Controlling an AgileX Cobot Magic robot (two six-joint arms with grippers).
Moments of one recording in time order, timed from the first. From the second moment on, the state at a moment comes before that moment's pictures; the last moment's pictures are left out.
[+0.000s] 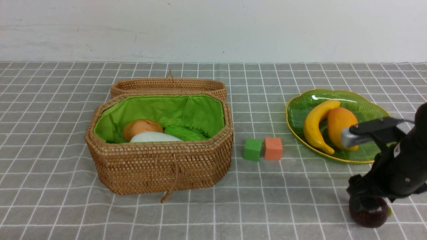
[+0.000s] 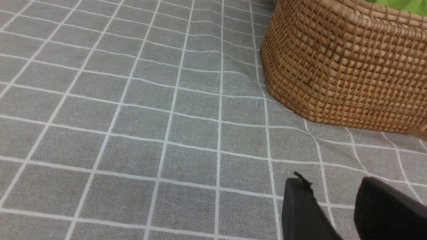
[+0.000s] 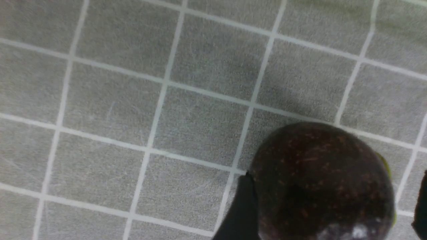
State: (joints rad) right arm 0.17 1.59 -0.93 0.01 0.73 -0.11; left arm -0.08 -0.01 0.03 0.07 0.36 -0.34
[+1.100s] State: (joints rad) right arm -0.02 1.82 -1.36 0.04 0.49 -0.09; left arm -0.08 -0.01 0.03 0.07 0.36 -0.34
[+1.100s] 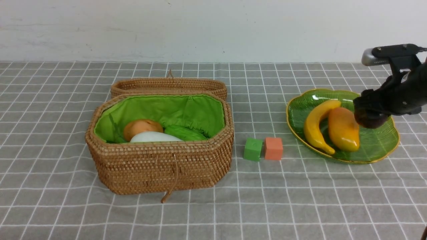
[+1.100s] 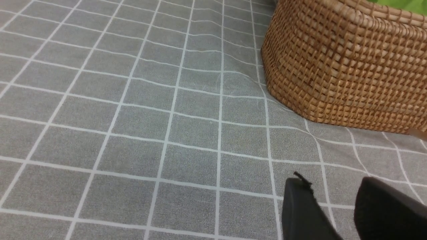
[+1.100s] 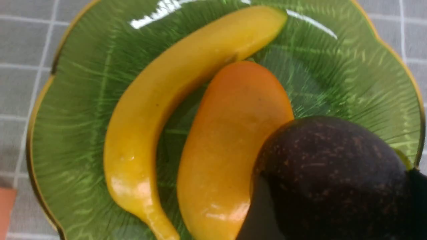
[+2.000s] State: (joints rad) right arm -0.03 1.26 -1.36 0.12 1.11 -0.07; left arm -0.08 -0.01 0.03 0.07 0.36 -0.34
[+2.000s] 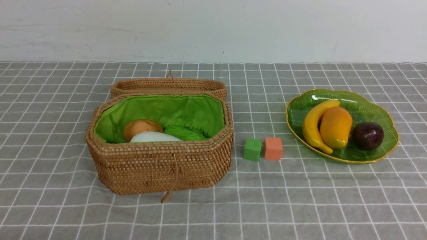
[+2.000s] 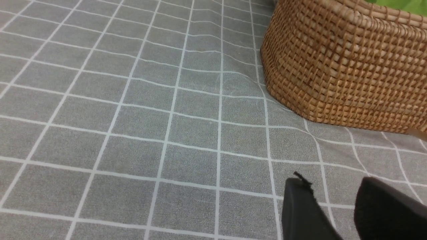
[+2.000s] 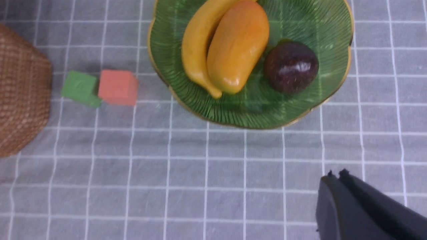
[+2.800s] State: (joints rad) right arm -0.03 0.74 -1.11 0.07 1.26 -0.10; left arm -0.08 -0.01 0.03 0.07 0.36 -0.34
